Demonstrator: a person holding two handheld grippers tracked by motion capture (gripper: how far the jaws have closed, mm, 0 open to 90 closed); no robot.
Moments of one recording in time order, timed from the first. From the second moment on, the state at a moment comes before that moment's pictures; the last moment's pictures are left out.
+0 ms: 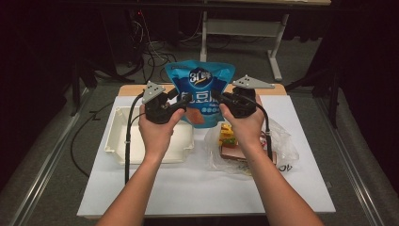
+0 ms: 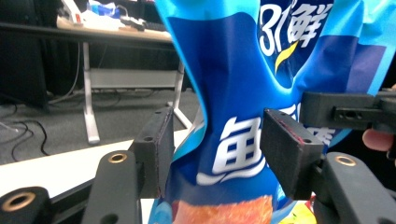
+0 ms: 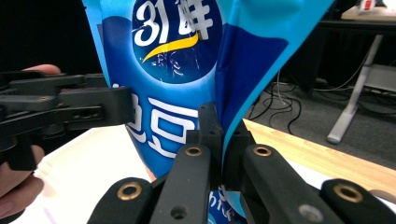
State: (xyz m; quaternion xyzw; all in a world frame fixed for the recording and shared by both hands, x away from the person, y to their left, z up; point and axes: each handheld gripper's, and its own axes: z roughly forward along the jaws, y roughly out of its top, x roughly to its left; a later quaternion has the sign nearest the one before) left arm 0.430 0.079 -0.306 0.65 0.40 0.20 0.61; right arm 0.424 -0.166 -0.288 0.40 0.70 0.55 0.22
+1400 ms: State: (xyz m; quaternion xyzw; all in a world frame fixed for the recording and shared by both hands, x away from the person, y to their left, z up) left arm 0.426 0.138 -0.295 0.63 0.46 0.23 0.58; right arm 0.391 -0.159 -0.300 0.36 0.72 0.54 0.24
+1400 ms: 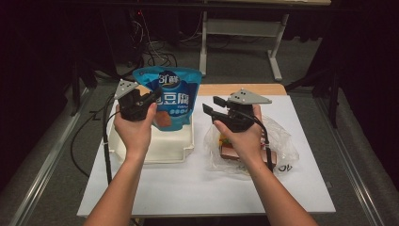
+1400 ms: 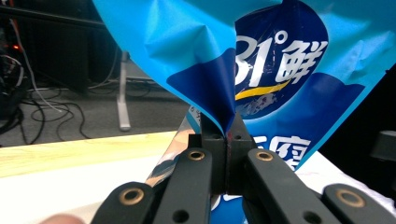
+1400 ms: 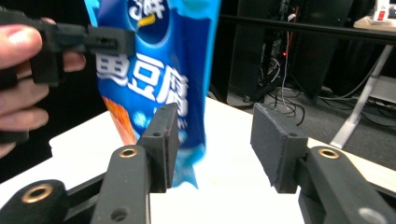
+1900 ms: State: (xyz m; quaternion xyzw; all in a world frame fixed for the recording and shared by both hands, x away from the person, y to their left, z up) left arm 0.435 0.174 -0.315 0.62 0.48 0.24 0.58; right arm 0.371 -0.213 -0.337 0.40 0.72 0.51 0.25
